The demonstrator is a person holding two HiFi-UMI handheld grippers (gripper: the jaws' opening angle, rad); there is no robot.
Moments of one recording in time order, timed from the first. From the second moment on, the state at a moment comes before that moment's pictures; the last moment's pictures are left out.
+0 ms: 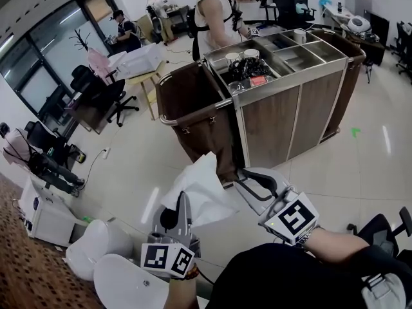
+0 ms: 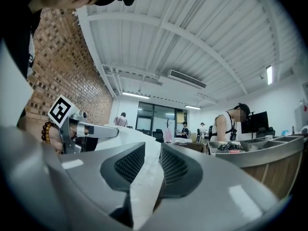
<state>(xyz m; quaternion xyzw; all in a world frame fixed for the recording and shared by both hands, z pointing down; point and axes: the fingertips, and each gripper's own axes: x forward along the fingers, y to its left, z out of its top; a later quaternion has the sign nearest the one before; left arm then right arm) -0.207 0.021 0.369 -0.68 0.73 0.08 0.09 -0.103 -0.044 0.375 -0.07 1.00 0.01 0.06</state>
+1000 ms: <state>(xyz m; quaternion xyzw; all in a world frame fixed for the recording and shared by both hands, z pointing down) -0.201 0.011 0.365 -0.68 0.72 0.08 0.08 -0.098 -0.048 0.372 -0.08 1.00 0.01 0.06</state>
